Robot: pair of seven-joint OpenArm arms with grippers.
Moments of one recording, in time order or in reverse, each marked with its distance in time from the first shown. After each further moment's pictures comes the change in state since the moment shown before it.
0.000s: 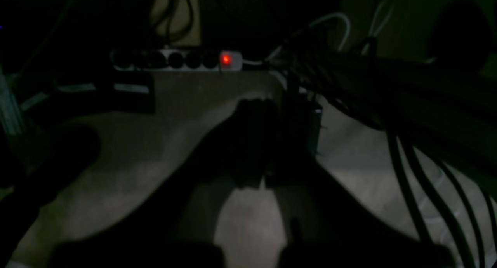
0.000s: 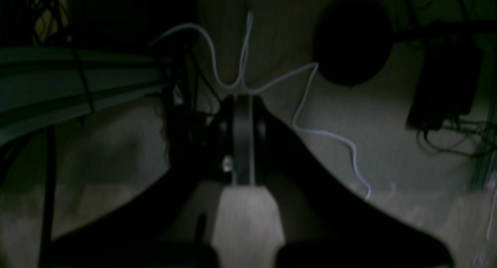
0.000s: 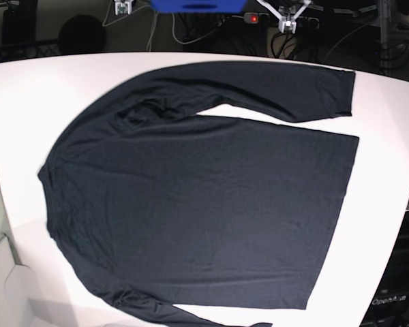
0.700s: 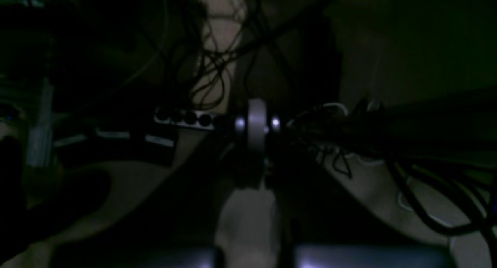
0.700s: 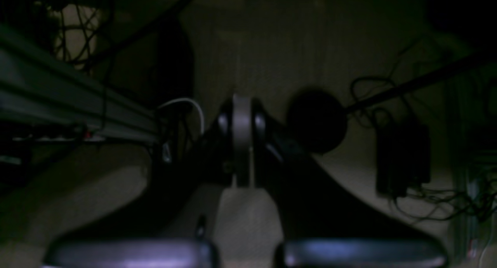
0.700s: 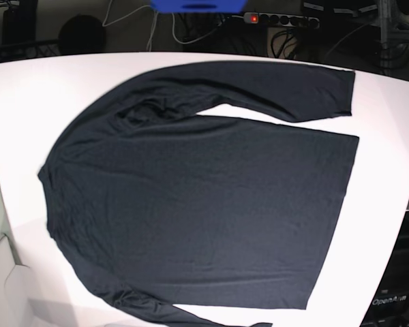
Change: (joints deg) left arm 14.3 -0.1 0.0 0.1 -5.7 -0.4 -39.0; right arm -11.6 2.9 0.1 0.1 0.0 0.0 33.2
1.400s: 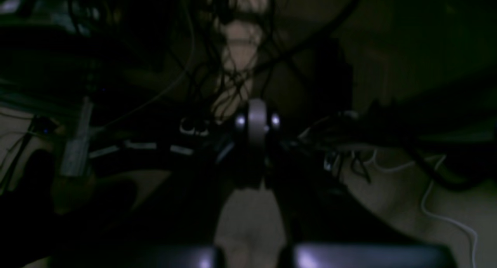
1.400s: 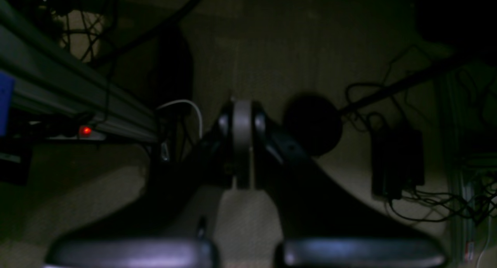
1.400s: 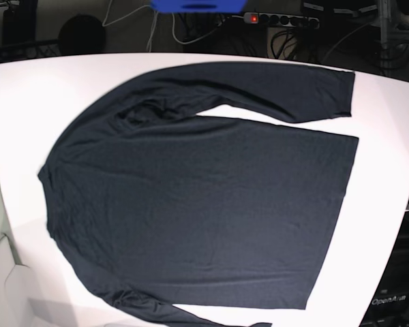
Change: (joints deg) left arm 6.4 -2.4 0.3 2.3 0.0 0.0 -9.3; right arm -1.9 0.6 0.0 0.1 0.0 0.0 2.1
